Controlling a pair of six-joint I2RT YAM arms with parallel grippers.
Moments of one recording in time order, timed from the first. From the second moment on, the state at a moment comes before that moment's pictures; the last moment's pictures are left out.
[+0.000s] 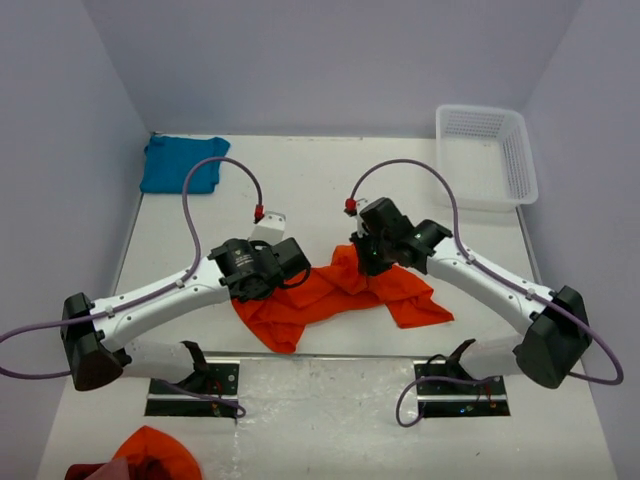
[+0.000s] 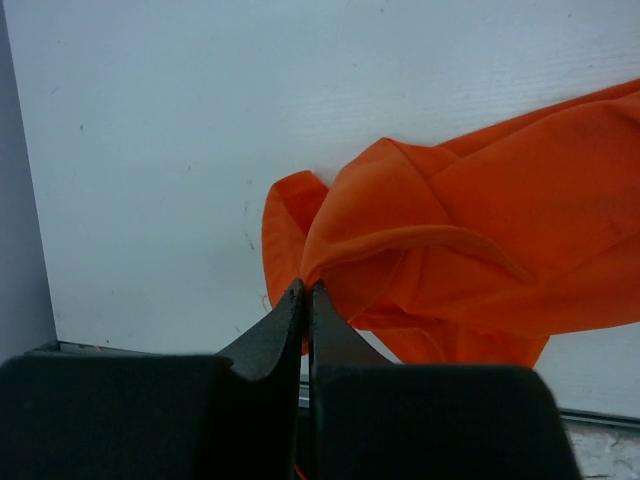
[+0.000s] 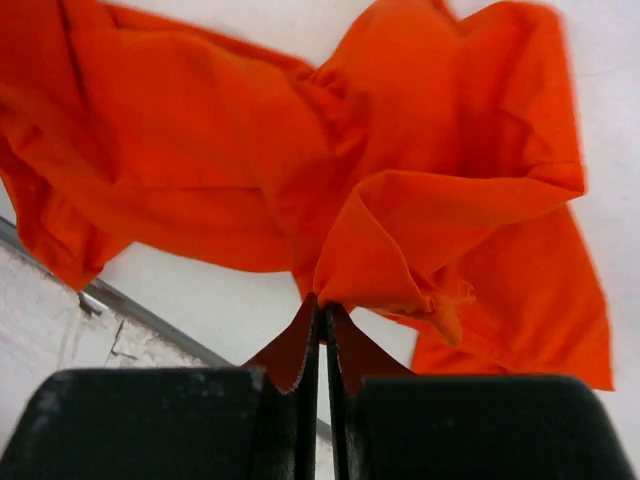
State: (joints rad) left arm -1.03 1.28 1.19 -1.23 -0.76 -0.79; right arm 0.69 1.34 1.11 -0.74 -0.04 0.26
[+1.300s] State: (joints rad) left arm -0.99 1.16 1.15 -1.17 -0.74 -0.75; right arm 0.77 1.66 1.29 -0.60 0.00 0.26
